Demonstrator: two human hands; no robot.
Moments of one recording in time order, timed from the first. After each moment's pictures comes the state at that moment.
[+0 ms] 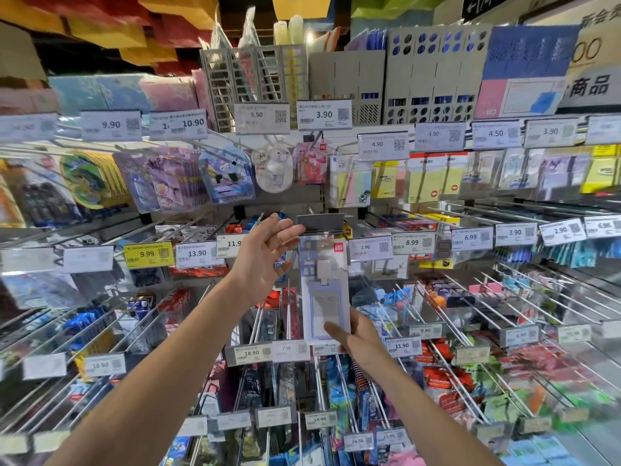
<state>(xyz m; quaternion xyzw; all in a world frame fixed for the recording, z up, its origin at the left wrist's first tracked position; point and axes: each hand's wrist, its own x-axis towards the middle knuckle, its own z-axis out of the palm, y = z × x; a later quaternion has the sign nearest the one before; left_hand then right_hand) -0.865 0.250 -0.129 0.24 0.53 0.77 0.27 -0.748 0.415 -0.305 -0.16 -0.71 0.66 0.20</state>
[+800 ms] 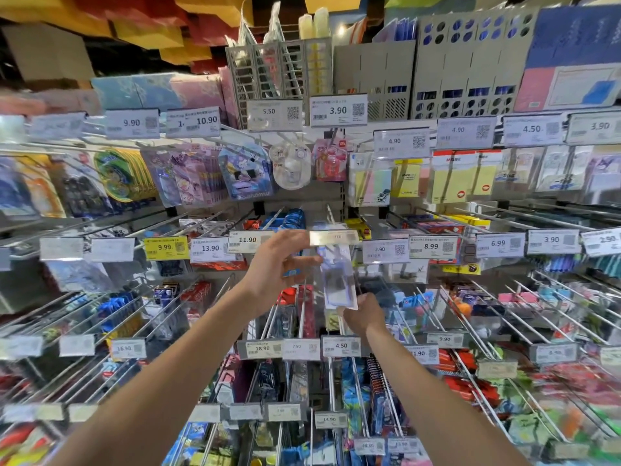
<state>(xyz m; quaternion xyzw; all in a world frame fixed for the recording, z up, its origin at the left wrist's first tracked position) -0.852 0.248 -0.139 0.30 0.59 0.72 0.22 -0.812 0.445 -0.290 -0.34 -0.76 0.52 0.16</state>
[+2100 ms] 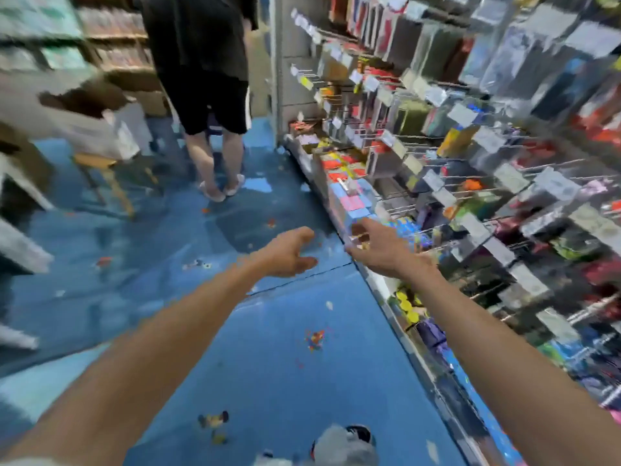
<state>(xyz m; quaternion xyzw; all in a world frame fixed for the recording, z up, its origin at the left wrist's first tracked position) -0.466 -0.180 -0.380 -0.14 0.93 0.33 0.07 -0.593 0.013 -0.352 0.36 -0.89 0.23 -0.16</state>
